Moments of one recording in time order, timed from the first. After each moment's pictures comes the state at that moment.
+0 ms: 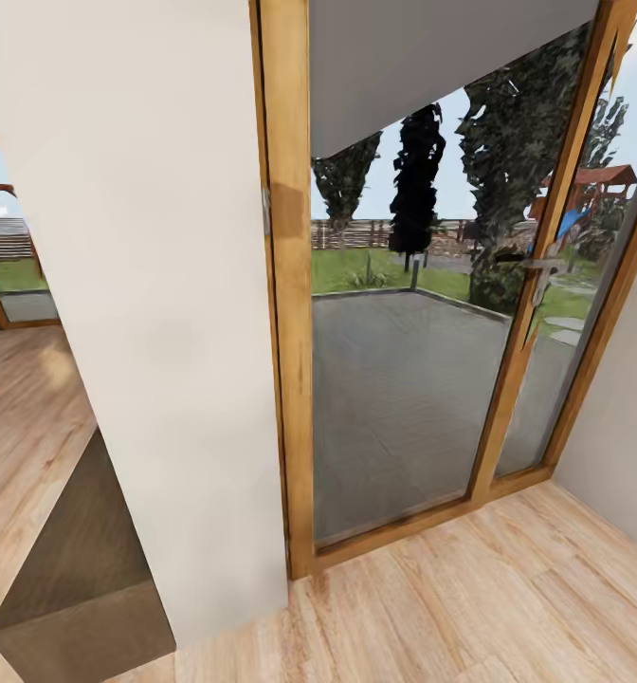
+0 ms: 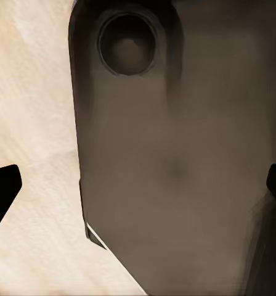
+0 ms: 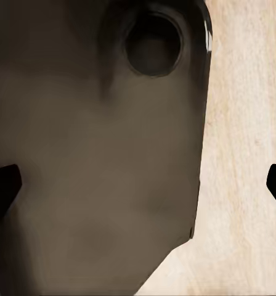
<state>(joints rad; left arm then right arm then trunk) 0.00 0.00 0.00 0.00 0.00 0.00 0.00 0.00 0.00 0.00 0.00 0.00 0.00 0.00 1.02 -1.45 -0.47</state>
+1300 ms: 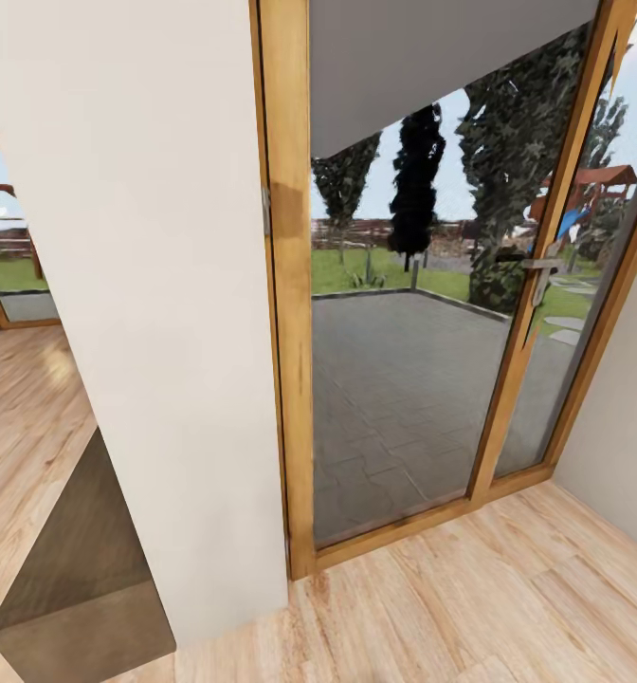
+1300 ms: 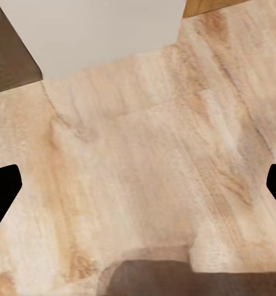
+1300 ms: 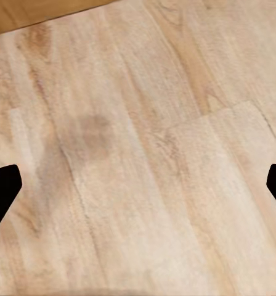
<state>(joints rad) 0.03 -0.02 0.01 -0.59 -0.01 -0.19 0.00 -0.17 -0.03 -0.01 -0.37 -0.01 -0.20 0.00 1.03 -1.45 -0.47</state>
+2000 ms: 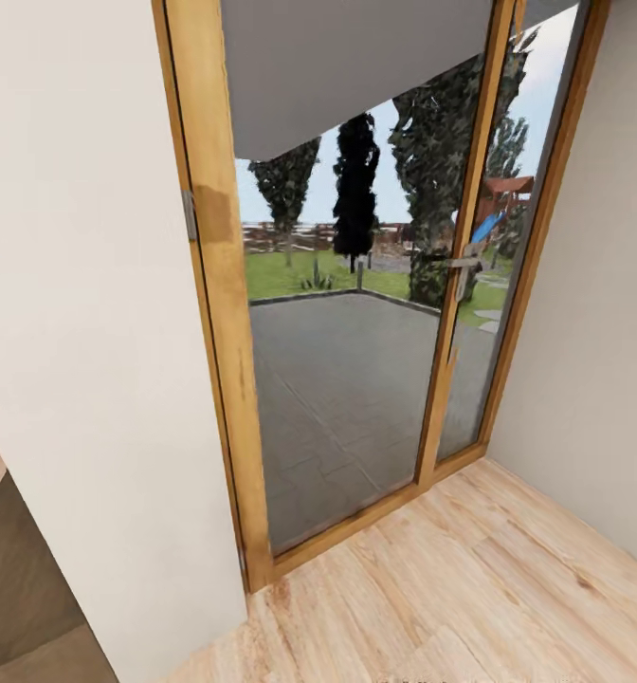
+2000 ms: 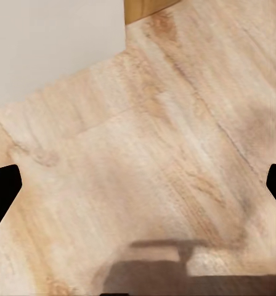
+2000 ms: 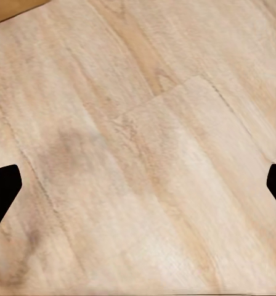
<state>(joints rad) 0.03 -0.02 0.01 -0.57 -0.01 -0.20 0.00 -0.17 -0.03 -0.01 -0.37 -0.01 -0.20 0.00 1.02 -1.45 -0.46</state>
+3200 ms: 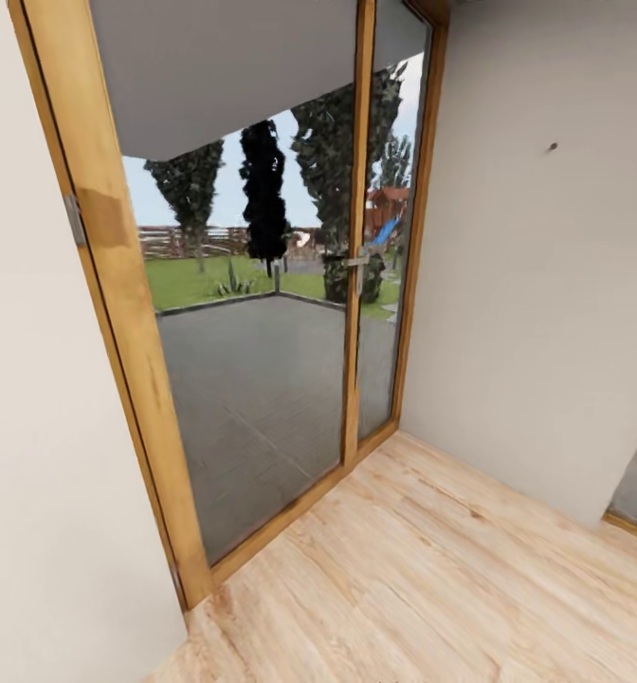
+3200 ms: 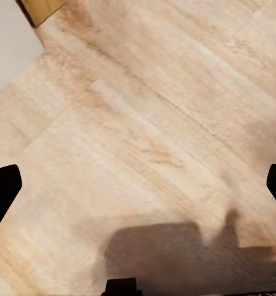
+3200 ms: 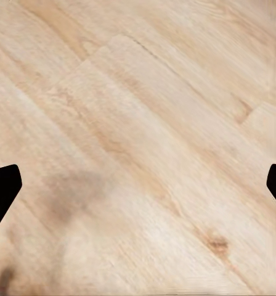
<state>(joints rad) 0.03 -0.02 0.00 -0.52 -0.07 -0.20 0.00 -0.17 -0.03 -0.01 -0.37 -0.01 -0.20 0.00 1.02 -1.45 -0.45</state>
